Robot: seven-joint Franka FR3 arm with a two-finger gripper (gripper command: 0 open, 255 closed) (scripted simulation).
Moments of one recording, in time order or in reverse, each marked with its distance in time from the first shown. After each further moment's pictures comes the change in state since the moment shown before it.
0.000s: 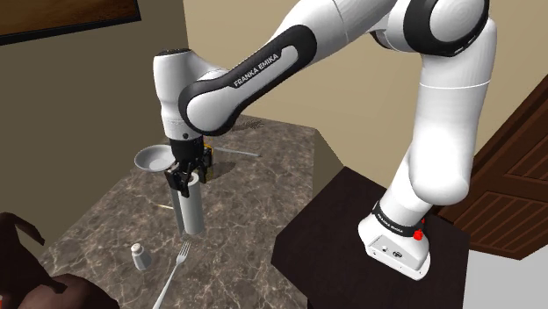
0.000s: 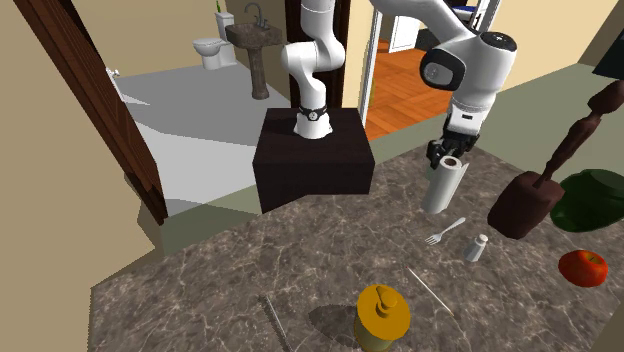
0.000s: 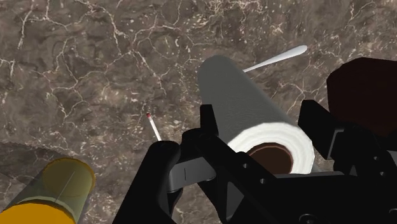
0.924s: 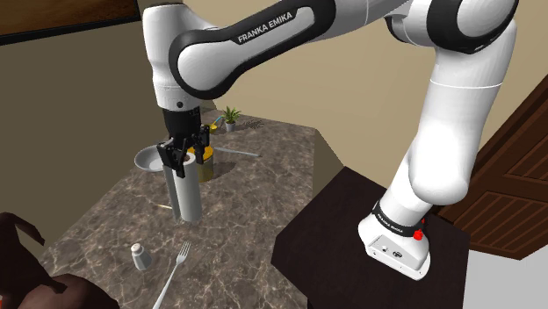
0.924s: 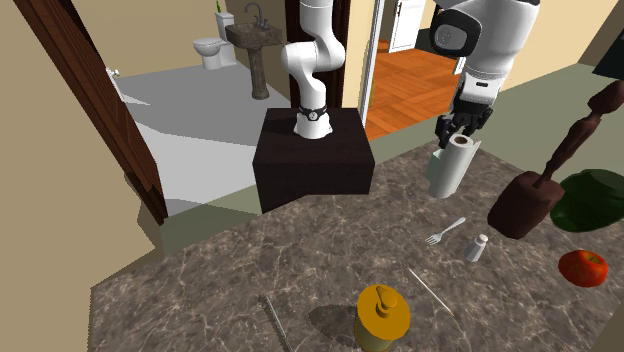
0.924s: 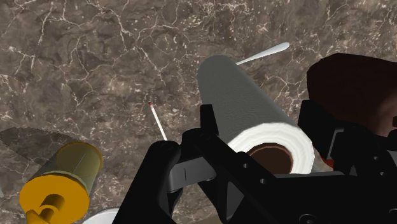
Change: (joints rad) arm -0.016 -0.092 0.018 0.080 0.045 -0.164 -0.014
